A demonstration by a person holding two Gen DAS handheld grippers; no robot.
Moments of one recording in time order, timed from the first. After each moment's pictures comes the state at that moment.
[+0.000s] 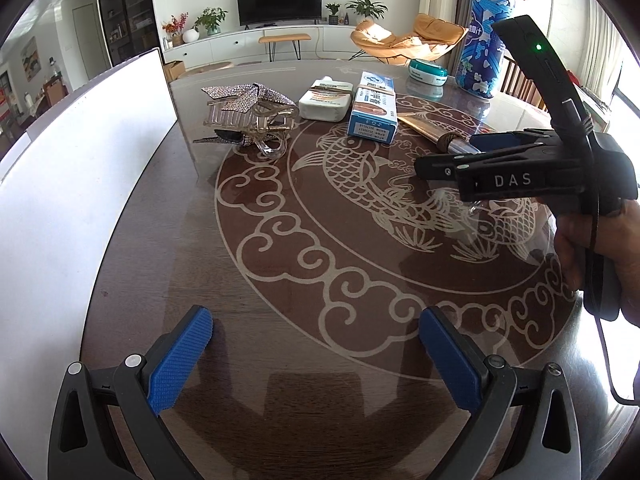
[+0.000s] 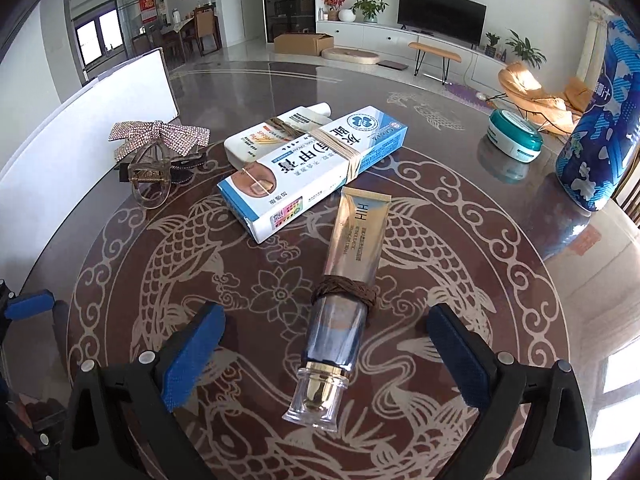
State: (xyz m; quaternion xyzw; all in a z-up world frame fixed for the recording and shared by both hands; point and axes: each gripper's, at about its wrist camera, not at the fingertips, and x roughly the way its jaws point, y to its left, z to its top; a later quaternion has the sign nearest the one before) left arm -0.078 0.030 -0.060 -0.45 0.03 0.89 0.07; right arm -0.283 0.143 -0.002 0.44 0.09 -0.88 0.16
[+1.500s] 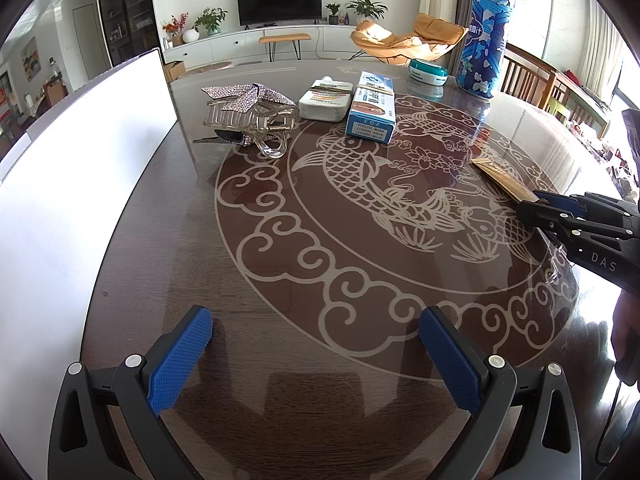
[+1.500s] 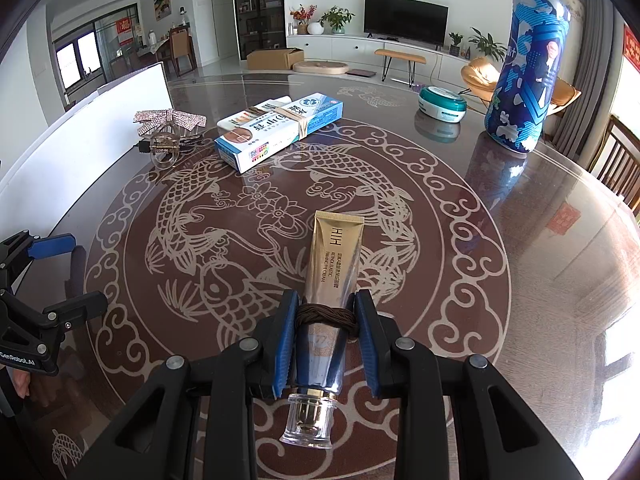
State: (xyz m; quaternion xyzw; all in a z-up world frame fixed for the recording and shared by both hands) left arm -0.078 0.029 -0.061 -0.45 0.03 0.89 0.07; right arm -0.192 0.193 0.006 0.43 0.06 -0.89 0.12
